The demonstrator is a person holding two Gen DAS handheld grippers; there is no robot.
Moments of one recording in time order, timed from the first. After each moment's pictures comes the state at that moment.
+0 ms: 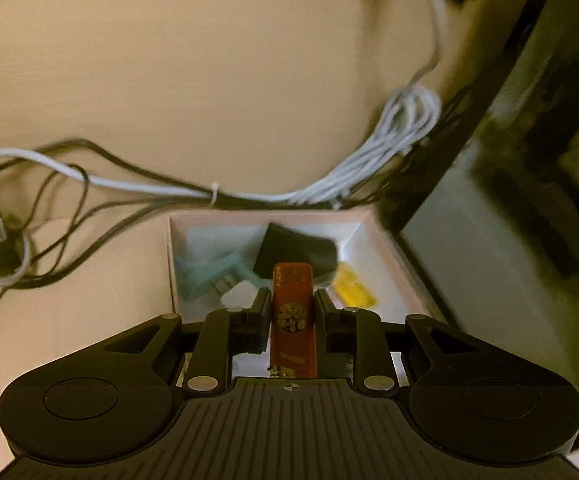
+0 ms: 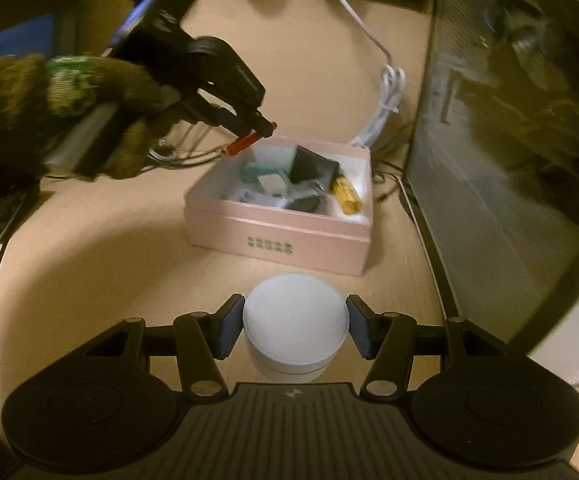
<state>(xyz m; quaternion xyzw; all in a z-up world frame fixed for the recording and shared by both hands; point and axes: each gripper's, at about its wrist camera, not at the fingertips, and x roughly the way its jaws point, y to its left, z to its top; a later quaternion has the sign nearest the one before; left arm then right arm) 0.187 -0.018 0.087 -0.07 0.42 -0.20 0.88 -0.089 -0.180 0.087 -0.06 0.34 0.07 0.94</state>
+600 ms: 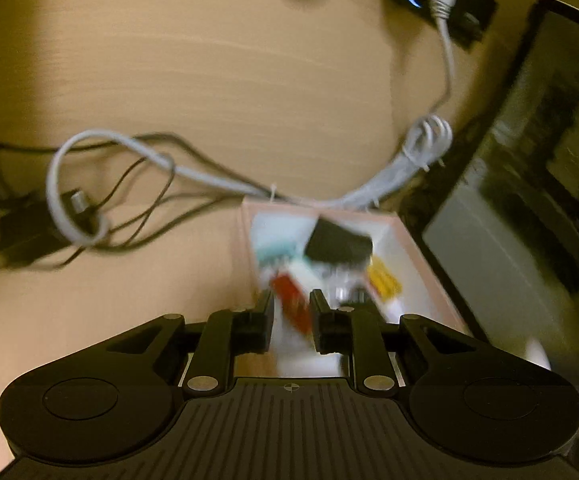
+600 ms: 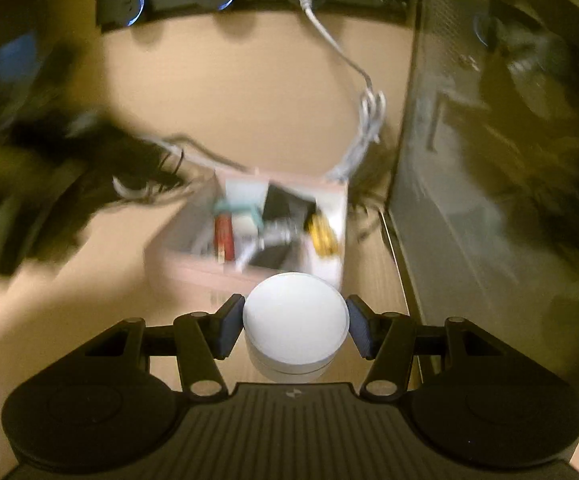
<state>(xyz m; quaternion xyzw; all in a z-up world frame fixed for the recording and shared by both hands) 0.107 0.047 0.099 -0.09 0.37 -0.17 0.91 -0.027 -0.186 0.103 -0.05 0.31 0.07 0.95</state>
